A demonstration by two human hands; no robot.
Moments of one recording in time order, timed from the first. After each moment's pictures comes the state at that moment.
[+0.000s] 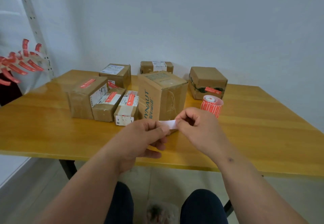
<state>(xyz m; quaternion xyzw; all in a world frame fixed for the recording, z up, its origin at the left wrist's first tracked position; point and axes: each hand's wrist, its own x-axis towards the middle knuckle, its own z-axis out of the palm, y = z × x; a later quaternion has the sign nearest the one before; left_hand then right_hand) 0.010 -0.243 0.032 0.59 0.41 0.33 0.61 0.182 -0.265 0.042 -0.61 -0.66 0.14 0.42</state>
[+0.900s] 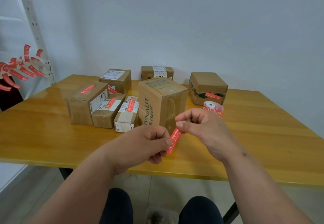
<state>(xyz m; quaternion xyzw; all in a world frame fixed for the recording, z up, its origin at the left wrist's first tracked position) 0.005 -0.243 0.057 0.74 0.37 0.22 0.51 0.200 -0.253 0.052 -0.55 -0.61 0.32 0.47</state>
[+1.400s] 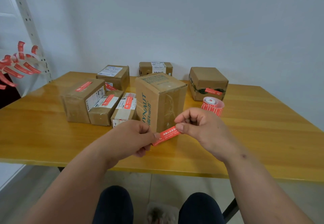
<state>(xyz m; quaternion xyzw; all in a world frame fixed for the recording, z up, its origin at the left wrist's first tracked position) -0.001 -0.219 0.041 0.70 0.50 0.21 0.46 0.208 -0.250 0.040 -0.54 -0.66 0.29 0.43</state>
